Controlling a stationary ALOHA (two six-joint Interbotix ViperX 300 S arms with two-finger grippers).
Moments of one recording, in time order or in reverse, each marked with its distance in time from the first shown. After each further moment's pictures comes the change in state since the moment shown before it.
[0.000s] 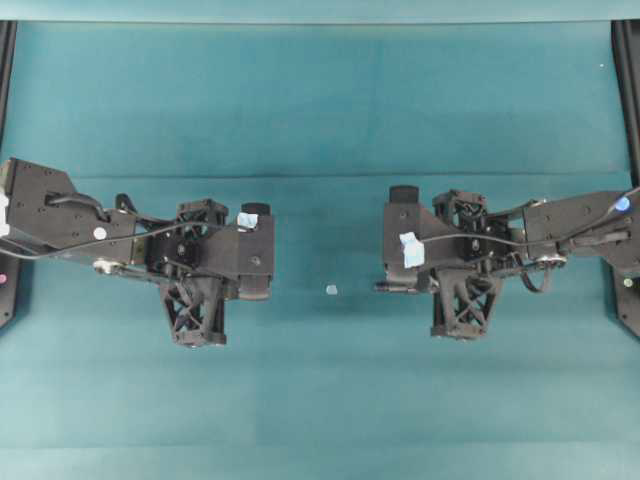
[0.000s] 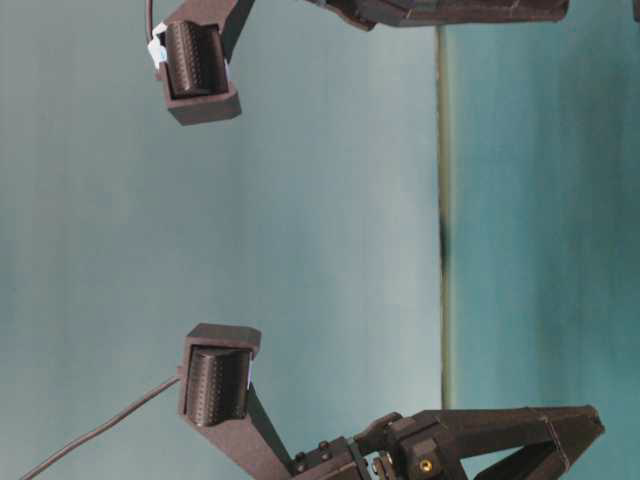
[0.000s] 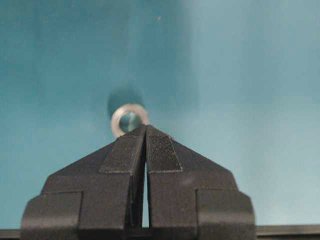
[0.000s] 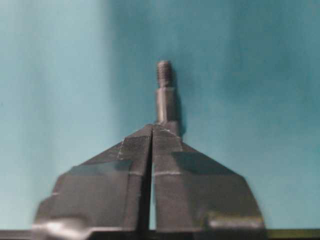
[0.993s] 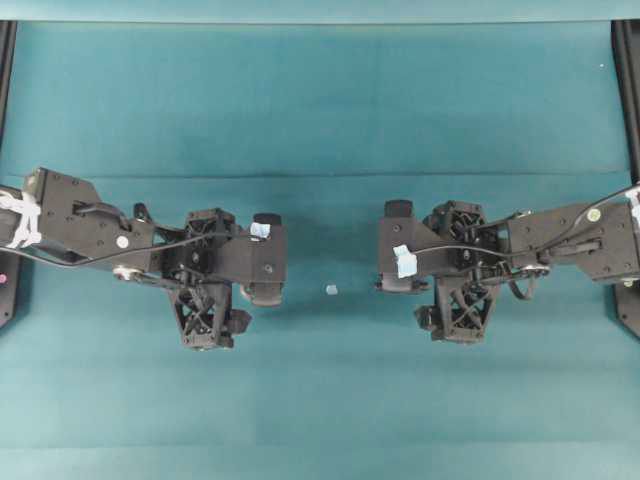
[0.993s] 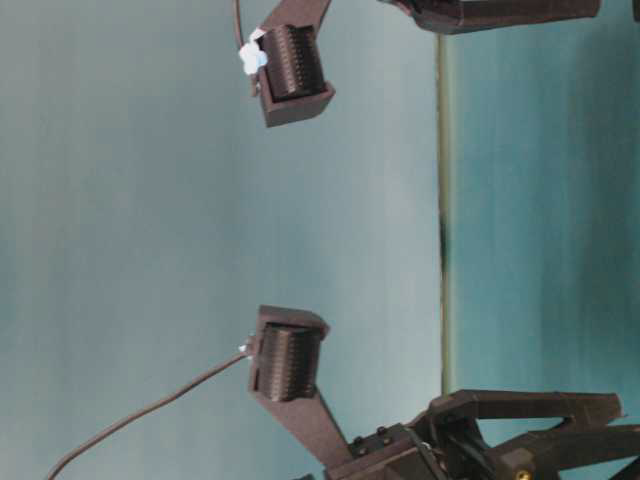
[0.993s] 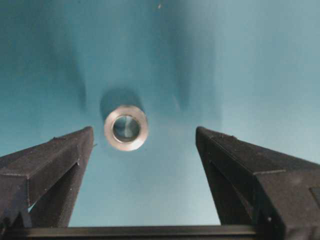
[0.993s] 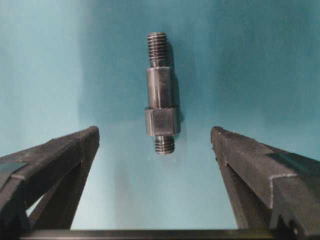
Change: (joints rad) left arm -0.002 0.089 -0.008 0.002 -0.018 -0.002; right arm 0.006 0.091 0.041 -0.005 -0.054 -0.002
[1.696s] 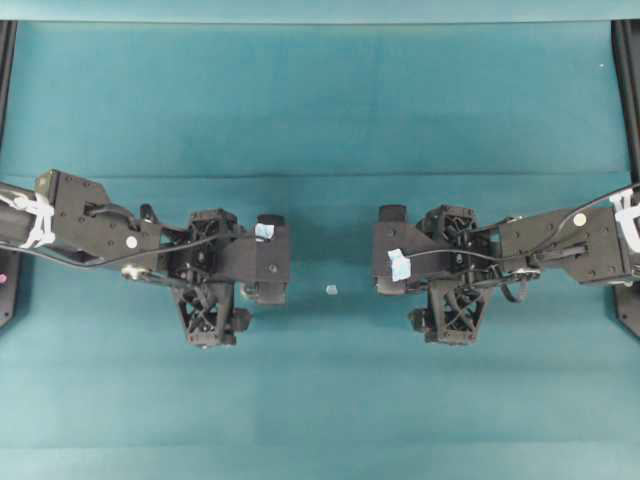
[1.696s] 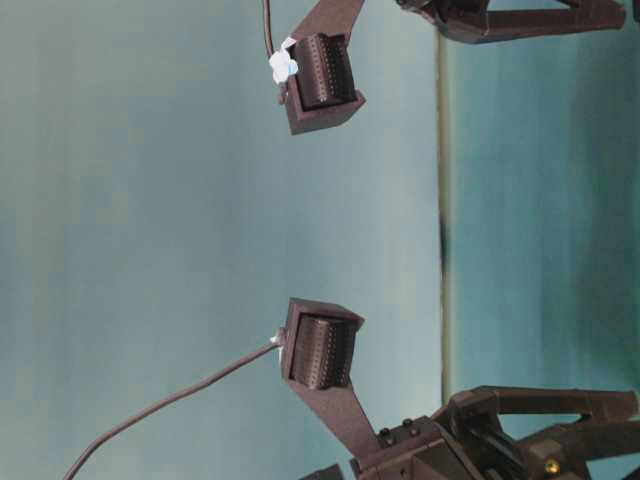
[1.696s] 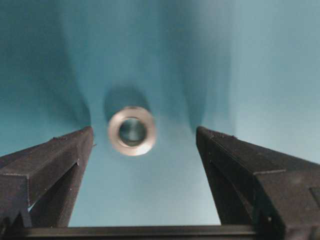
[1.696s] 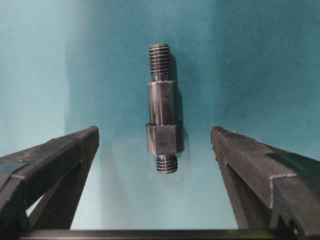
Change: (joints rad) left arm 0.023 0.037 -0.002 0.000 -0.017 0.012; right arm 0.000 0.043 0.003 0.000 -0.055 0.000
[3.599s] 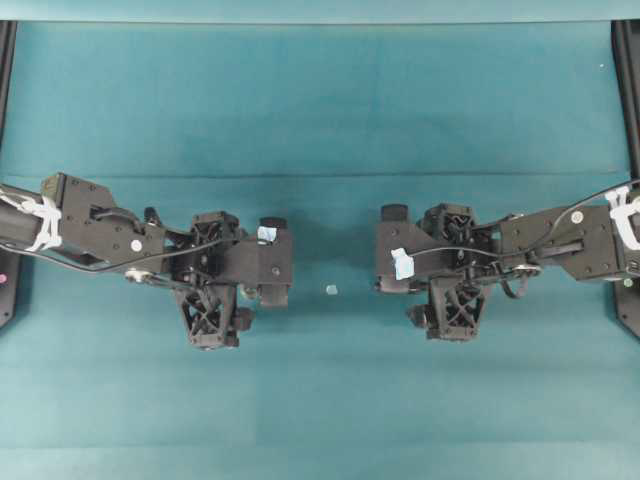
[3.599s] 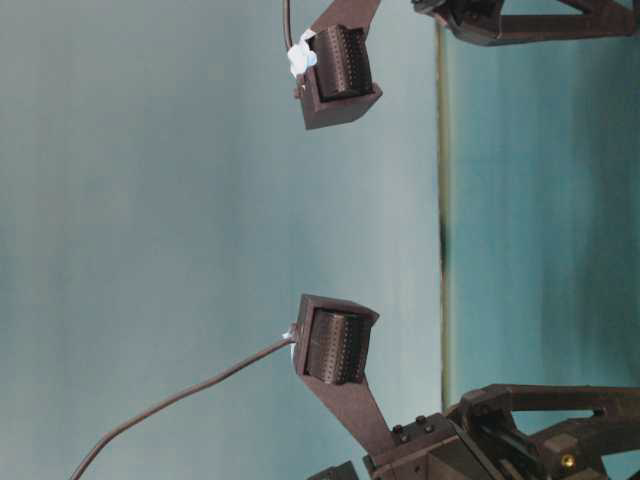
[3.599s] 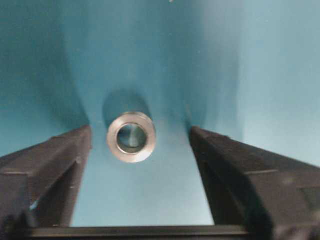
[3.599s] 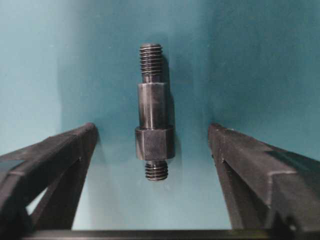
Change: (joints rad) left arm -0.018 0.020 -0.003 0.002 -0.015 -0.012; right arm -0.021 0.021 0.025 0.005 -0.044 -0.054
